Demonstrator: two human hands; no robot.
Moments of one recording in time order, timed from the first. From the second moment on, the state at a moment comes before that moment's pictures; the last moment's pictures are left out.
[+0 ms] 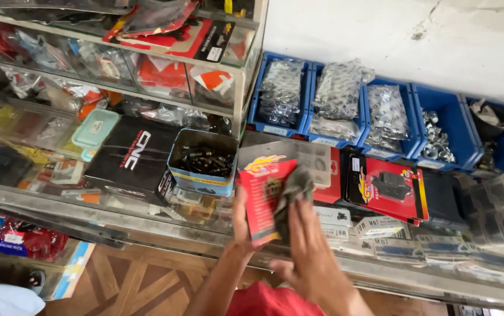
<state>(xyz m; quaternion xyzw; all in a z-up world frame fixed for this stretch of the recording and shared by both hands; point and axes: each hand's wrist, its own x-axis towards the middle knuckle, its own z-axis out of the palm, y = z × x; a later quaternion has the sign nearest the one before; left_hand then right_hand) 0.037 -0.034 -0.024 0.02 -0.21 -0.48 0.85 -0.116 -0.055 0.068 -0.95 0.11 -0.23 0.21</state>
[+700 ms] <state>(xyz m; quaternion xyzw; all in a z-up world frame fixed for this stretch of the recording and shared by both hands) 0.035 -0.030 -0.025 0.11 -0.06 -0.62 0.77 -0.130 -0.065 0.048 -0.94 0.18 -0.23 0.17</state>
